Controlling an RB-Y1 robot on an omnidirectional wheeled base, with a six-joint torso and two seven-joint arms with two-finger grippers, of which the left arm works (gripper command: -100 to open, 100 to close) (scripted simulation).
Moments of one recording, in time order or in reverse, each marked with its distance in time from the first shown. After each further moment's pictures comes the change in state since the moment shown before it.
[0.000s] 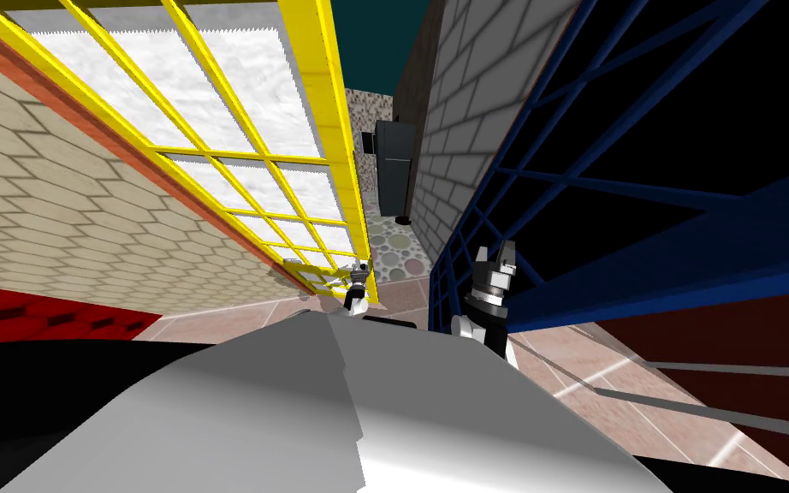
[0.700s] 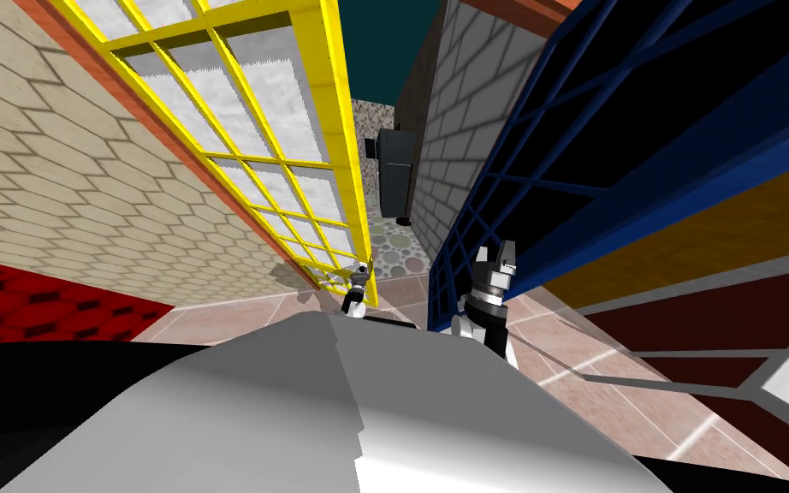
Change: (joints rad) arm 0.034 0.028 -0.048 -0.015 -0.049 0.019 0.052
